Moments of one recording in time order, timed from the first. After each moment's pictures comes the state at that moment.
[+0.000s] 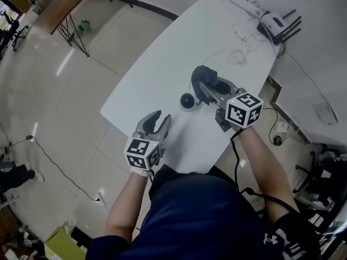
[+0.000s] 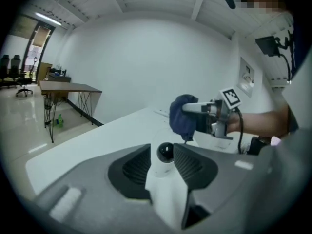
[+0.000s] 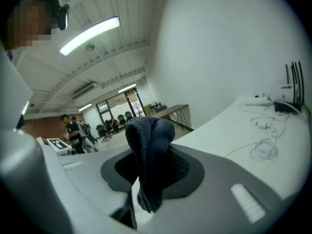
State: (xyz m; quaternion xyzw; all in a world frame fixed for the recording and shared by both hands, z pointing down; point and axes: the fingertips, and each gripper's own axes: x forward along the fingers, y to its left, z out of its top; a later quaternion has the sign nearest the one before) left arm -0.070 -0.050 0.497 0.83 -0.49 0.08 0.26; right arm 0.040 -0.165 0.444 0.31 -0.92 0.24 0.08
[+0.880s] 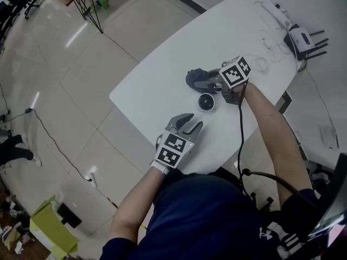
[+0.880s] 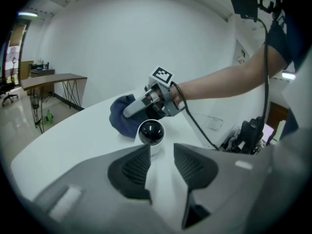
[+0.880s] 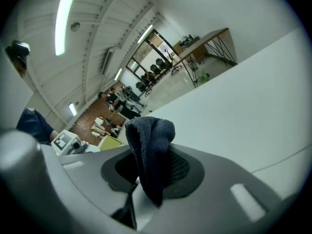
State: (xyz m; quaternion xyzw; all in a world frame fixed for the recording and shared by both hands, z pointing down) left arm -0.002 -0.044 0.554 0.84 -0.42 0.18 0.28; right arm -0.052 -0.176 0.580 -0.06 -0.87 0.39 0.31
